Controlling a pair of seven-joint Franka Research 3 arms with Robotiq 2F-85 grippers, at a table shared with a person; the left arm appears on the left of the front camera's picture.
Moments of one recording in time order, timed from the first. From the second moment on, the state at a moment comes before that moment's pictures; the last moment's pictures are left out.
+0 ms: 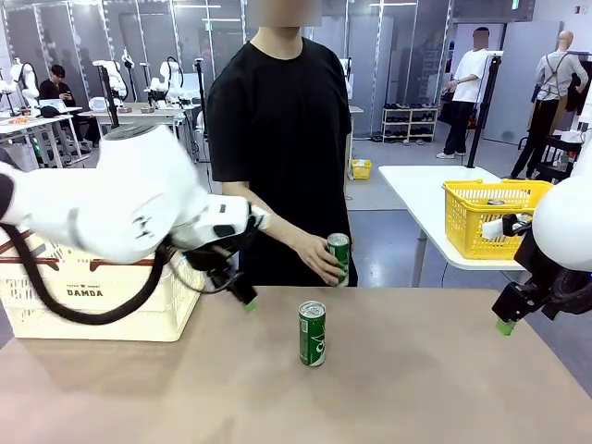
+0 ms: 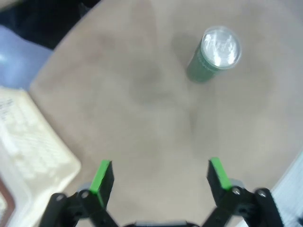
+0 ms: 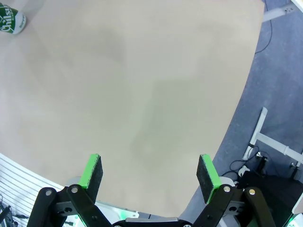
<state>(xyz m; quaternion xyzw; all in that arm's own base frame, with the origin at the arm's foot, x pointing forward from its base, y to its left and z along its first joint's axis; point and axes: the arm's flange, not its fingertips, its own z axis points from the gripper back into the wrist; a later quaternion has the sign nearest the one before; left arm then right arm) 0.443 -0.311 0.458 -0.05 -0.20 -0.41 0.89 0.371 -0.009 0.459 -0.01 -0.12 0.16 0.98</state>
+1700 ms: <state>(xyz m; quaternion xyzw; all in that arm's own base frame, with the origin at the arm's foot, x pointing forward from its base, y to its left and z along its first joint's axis) 0.374 -0.312 0.445 -0.03 -0.11 -0.50 0.86 0.371 -0.009 0.459 -0.01 -0.12 0.16 0.98</state>
